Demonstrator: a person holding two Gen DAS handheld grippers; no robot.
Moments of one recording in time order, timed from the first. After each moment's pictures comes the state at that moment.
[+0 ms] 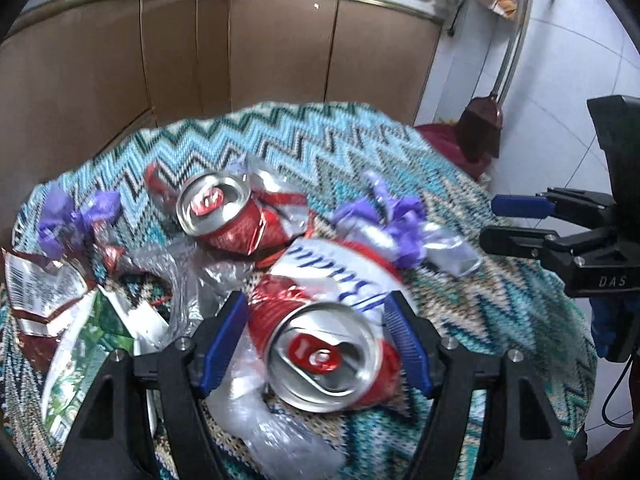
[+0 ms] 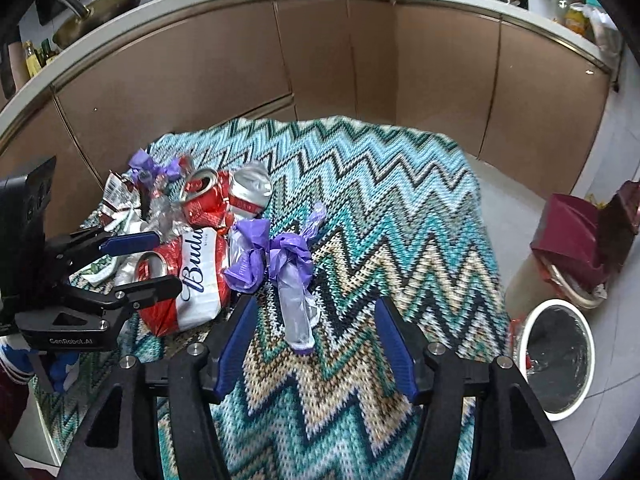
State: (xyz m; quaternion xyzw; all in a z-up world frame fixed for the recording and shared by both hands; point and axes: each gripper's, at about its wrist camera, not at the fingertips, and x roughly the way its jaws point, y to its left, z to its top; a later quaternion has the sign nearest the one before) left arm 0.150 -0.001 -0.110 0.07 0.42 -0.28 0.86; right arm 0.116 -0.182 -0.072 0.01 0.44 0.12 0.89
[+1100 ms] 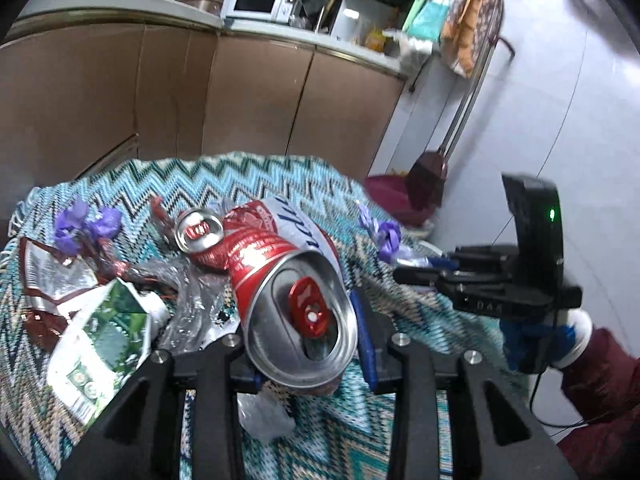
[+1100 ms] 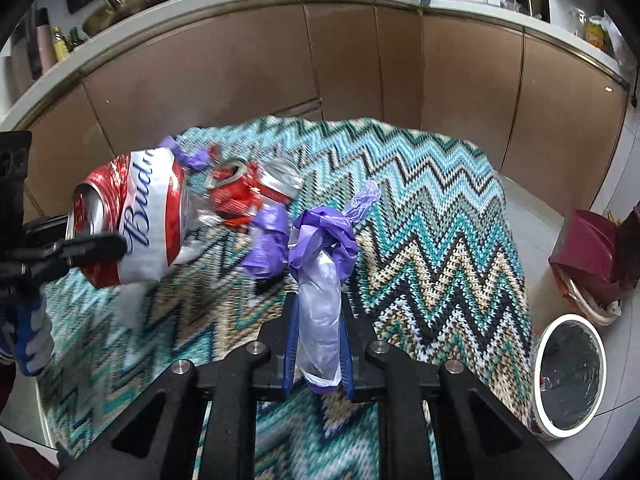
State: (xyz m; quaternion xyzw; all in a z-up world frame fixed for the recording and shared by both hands) left arm 0.095 0.040 -0.045 -0.02 0.35 -0.35 0.87; right arm 0.083 -0.172 -0.062 0.00 0.40 0.17 0.90
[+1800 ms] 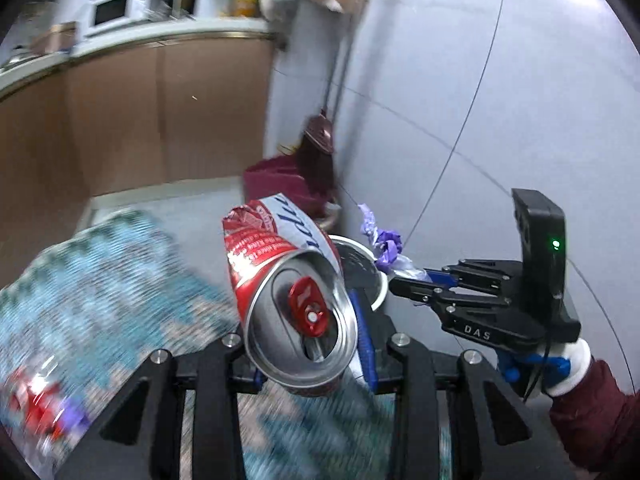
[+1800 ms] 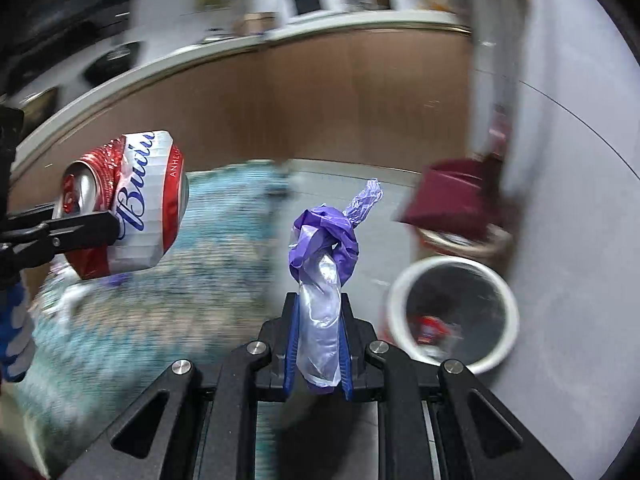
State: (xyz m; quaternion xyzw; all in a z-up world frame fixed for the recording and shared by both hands) left arm 0.102 -0.270 -0.013 0.11 0.36 -0.48 0.79; right arm 0.006 -0.415 -0.063 0.11 0.37 -0.05 0.92
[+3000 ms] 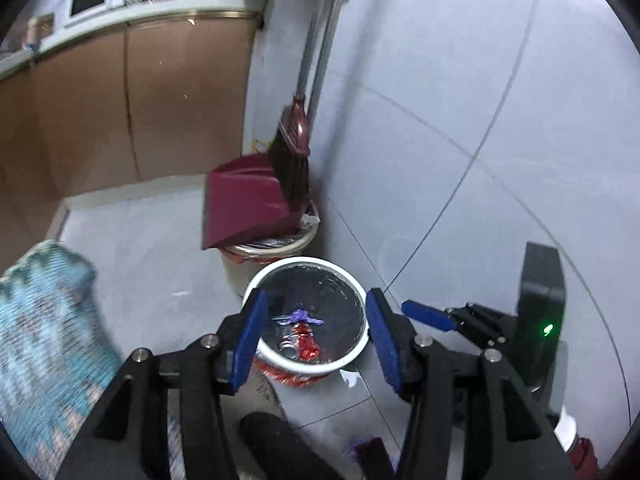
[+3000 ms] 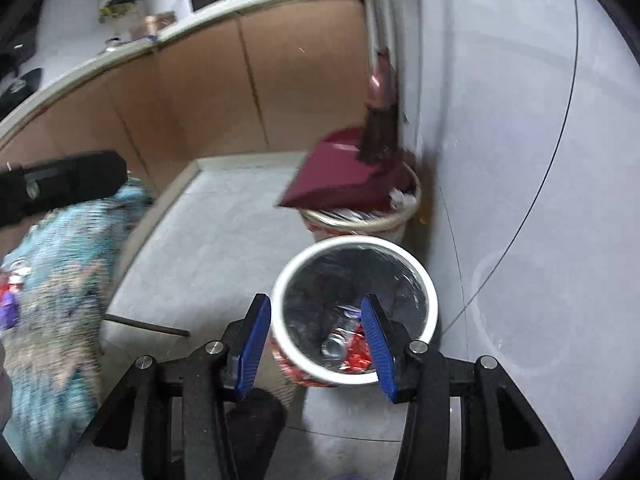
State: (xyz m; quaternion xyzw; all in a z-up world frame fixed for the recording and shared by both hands) left arm 0.118 -0.371 -0.033 0.09 0.37 -0.48 0.79; right arm 0.011 -0.487 -0.088 0.12 0.37 -0.15 0.91
